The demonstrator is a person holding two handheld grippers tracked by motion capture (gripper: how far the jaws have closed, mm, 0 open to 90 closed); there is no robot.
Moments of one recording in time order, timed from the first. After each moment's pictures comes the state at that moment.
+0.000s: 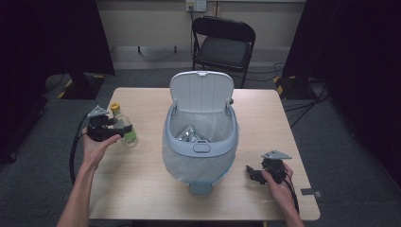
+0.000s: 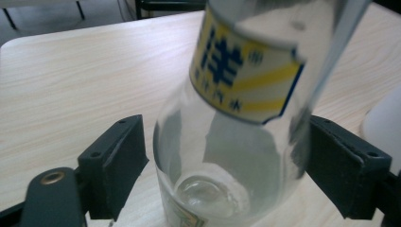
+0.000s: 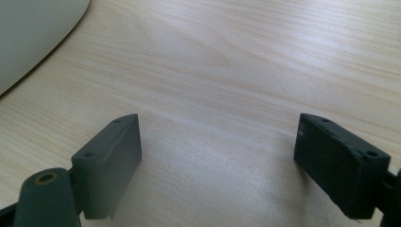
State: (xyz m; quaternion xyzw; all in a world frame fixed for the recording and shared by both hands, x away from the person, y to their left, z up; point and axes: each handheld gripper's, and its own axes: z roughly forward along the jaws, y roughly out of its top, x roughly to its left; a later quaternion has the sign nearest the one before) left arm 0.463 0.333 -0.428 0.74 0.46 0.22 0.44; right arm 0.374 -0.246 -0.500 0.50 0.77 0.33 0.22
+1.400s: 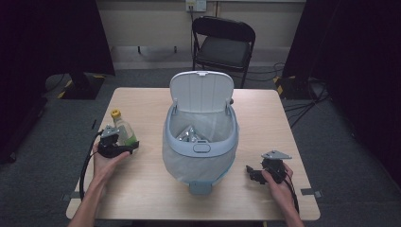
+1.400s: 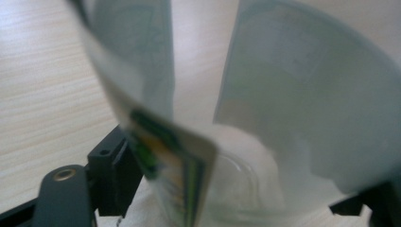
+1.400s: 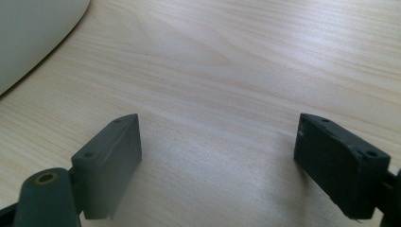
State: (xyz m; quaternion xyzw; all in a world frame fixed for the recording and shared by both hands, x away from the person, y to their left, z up) left arm 0.440 0.313 -0.486 0.75 0.47 0.22 0.42; right arm 0.374 -0.246 -0.500 0.50 0.77 0.33 0.22
